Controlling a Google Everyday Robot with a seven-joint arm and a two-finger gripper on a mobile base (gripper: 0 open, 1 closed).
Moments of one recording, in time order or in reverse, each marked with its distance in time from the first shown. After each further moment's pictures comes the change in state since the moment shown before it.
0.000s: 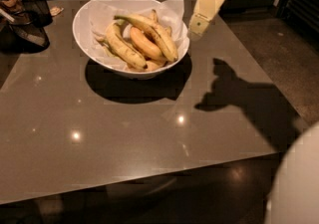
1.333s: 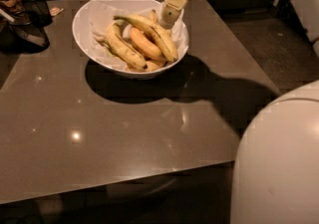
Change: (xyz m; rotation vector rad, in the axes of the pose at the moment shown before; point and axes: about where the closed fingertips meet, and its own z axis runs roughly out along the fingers) arm -0.072 0.001 0.003 0.013 -0.057 -0.114
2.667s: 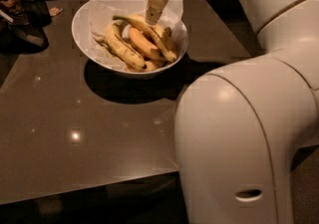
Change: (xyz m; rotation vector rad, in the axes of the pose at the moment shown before) arm -0.039 -0.029 0.045 -0.028 0.010 -0.011
